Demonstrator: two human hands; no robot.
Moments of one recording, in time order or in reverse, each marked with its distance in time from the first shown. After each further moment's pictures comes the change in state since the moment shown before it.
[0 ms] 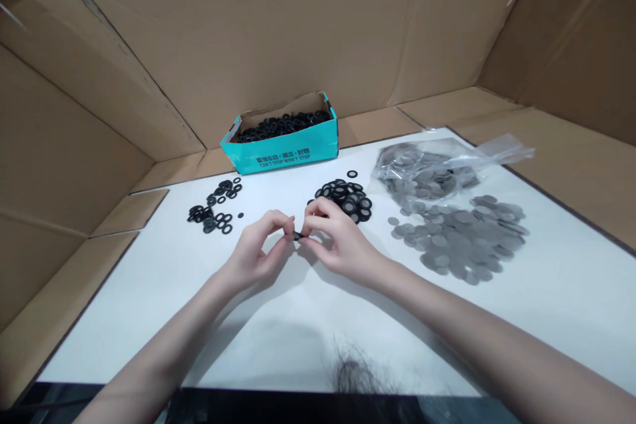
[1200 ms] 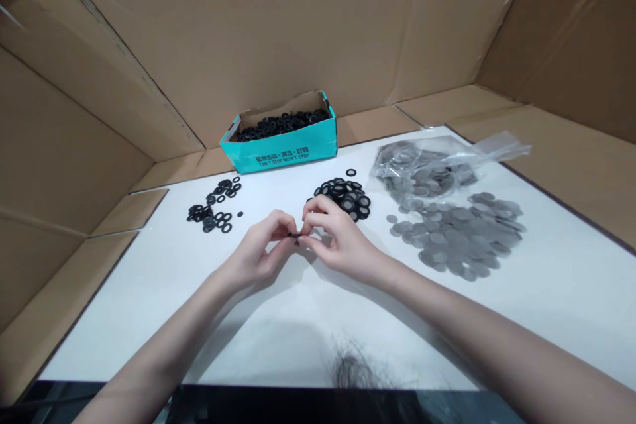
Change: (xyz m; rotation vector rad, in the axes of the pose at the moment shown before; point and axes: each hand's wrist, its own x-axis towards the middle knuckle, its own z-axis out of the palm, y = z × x) left_hand -0.001 0.001 0.002 -0.127 -0.117 -0.161; right_hand 0.002 -0.005 -0.003 0.050 -0.021 0.082
